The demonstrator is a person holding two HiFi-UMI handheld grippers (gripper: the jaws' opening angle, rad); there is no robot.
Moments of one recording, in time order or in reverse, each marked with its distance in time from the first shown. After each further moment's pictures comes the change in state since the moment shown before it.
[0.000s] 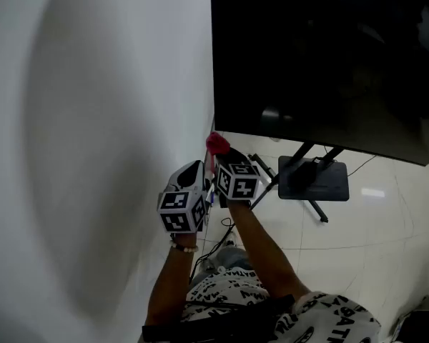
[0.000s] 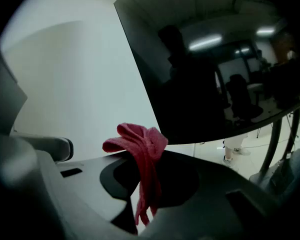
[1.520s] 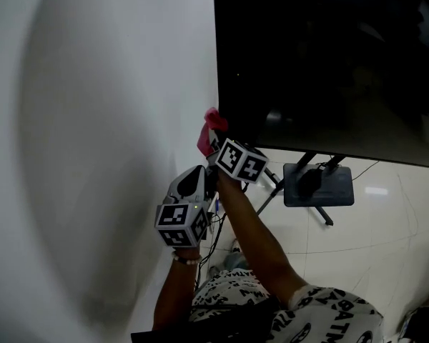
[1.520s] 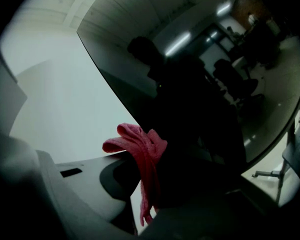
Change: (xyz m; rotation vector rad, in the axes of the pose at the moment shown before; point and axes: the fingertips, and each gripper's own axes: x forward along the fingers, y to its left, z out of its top) left arm 0.005 0.004 0.051 -0.005 -0.091 -0.042; right arm 0.044 0.015 0.115 0.360 -0.192 0.077
